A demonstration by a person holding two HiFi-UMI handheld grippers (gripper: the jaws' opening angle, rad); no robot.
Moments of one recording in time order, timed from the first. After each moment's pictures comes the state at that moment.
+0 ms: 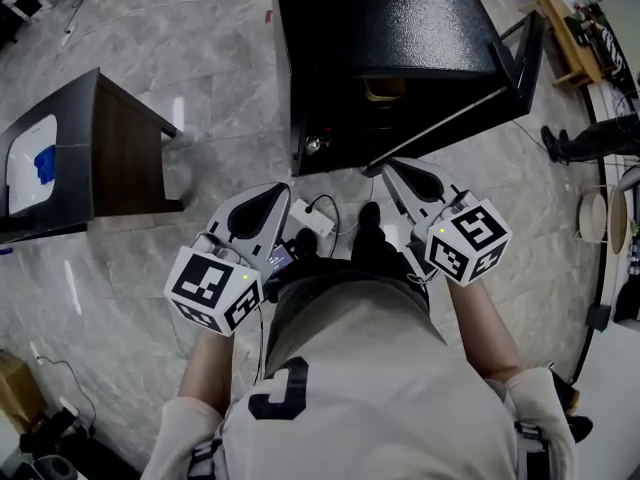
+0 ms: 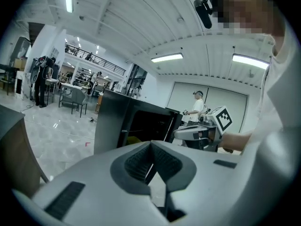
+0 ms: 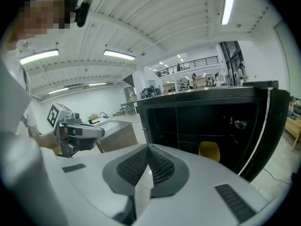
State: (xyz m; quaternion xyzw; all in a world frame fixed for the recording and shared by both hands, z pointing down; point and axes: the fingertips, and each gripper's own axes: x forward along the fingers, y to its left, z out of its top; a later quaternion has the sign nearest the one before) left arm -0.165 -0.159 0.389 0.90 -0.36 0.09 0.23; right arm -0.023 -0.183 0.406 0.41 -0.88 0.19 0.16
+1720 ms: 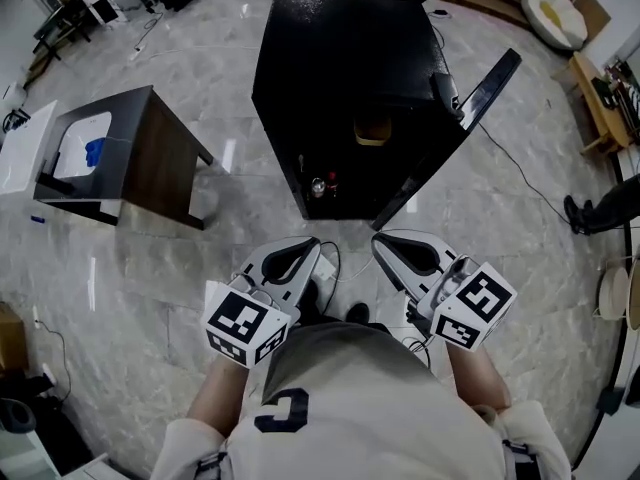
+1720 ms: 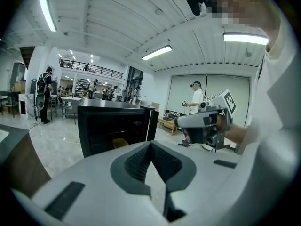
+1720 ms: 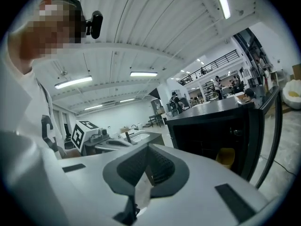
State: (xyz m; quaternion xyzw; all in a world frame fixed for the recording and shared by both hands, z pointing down) left arm 0.010 -0.043 0.341 0.90 -0.39 0.13 0.16; right arm 0.084 -0.051 0.314 0.25 -0.95 0.18 0.05
